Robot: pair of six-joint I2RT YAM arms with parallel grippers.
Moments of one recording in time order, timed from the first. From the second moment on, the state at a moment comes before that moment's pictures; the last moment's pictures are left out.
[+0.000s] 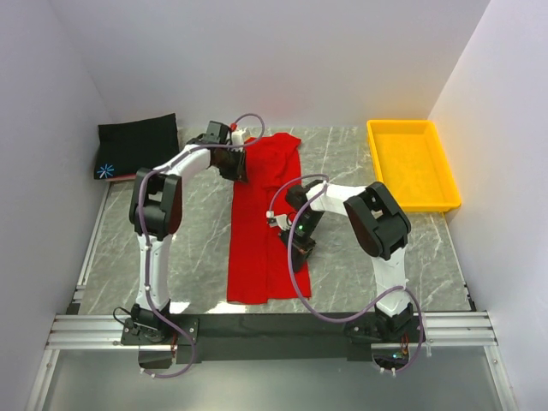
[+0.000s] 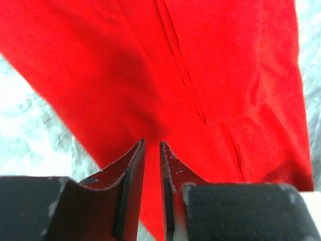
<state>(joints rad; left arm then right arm) -0.27 2.22 1.76 -0.55 0.42 -0.06 0.60 2.07 1.30 -1.00 -0.67 -0.27</state>
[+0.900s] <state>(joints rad) -0.22 2.48 2.07 -0.46 0.45 -0.23 0.48 2.20 1.50 -1.10 -0.66 -0.24</state>
